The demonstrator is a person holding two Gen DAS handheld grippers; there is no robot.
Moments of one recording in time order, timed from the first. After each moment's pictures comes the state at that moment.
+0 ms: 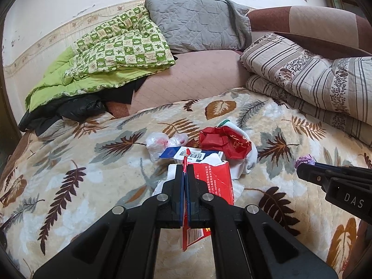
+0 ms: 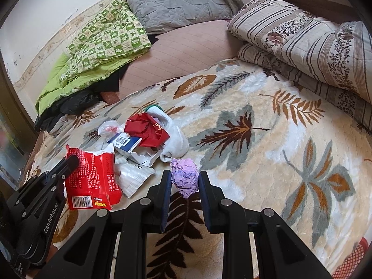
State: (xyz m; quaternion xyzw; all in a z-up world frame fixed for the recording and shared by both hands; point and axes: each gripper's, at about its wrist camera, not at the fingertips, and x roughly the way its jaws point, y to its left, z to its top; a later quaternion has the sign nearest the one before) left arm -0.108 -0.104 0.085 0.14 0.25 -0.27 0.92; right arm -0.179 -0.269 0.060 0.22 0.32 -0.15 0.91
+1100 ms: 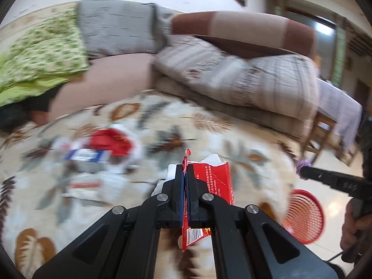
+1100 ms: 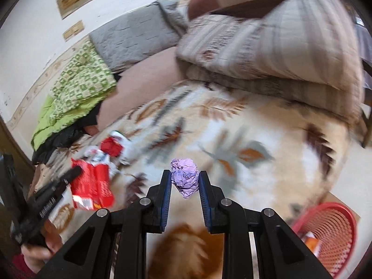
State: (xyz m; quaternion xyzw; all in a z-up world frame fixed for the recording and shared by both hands) left arm -0.193 -0.138 0.097 0.11 0.26 -0.52 0.80; right arm -0.365 -0.312 0.071 0.28 0.25 -0.25 0.89
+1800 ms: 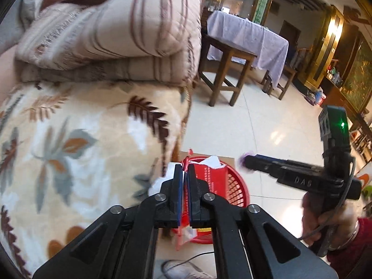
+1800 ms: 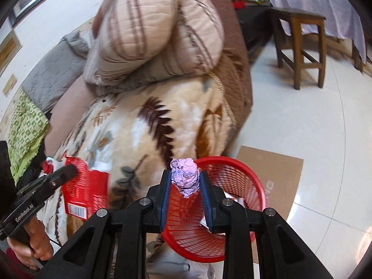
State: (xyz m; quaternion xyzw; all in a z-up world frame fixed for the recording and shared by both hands) left arm -0.392 -0.322 0.057 0.23 0.34 -0.70 0.58; right arm -0.579 -0.393 0.010 0.41 0.24 -0.40 0.79
